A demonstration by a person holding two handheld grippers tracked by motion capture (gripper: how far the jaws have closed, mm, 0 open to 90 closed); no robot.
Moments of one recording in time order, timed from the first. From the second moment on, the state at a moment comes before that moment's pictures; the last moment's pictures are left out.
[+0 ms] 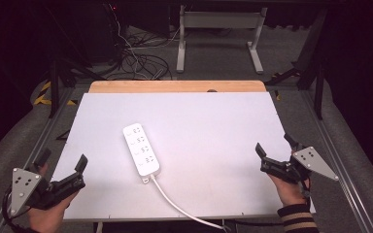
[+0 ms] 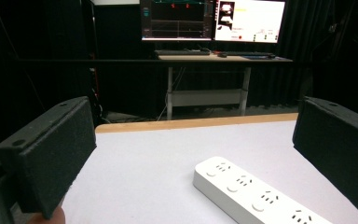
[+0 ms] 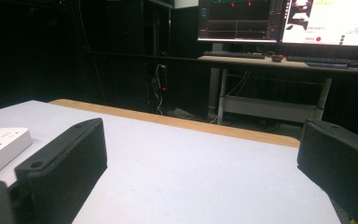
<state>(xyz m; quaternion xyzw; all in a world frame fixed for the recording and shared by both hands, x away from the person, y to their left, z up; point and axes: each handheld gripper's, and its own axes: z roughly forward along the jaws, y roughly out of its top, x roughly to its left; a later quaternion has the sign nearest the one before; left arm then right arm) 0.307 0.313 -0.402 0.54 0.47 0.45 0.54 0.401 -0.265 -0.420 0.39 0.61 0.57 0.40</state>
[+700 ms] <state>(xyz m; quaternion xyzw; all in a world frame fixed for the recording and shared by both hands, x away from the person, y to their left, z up) 0.303 0.316 -0.398 0.57 0.44 0.42 0.56 0.400 -0.263 -0.421 0.38 0.61 0.57 0.39</state>
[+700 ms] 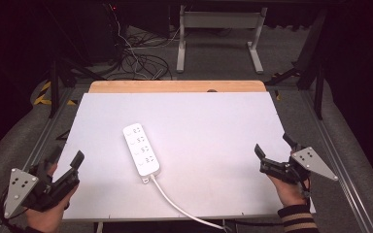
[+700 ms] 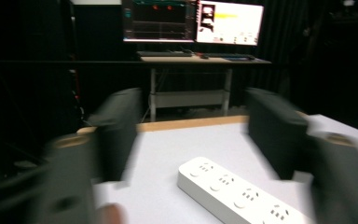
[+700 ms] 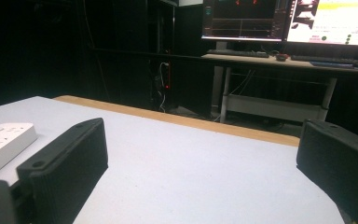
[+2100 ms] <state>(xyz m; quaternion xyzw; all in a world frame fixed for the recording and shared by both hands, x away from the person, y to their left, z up) 0.408 0.201 -0.442 0.82 0.42 0.23 0.32 0.394 -0.267 -0.422 0.38 0.63 0.56 0.39</state>
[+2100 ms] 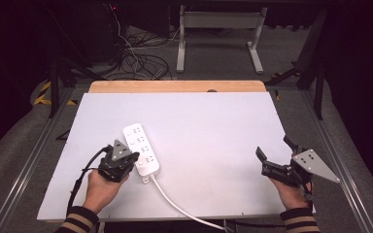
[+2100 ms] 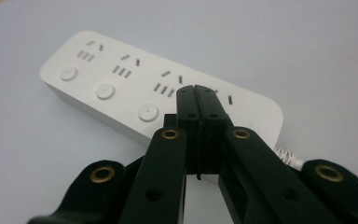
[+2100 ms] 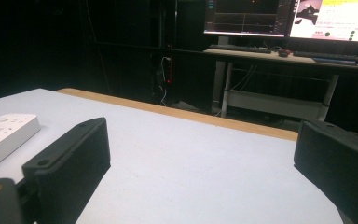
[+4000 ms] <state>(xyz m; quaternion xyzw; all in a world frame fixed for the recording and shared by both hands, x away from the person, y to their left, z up) 0.414 0.188 -0.461 0.85 0.38 0.26 0.27 0.392 -0.257 -0.420 0.37 0.64 0.56 0.38</state>
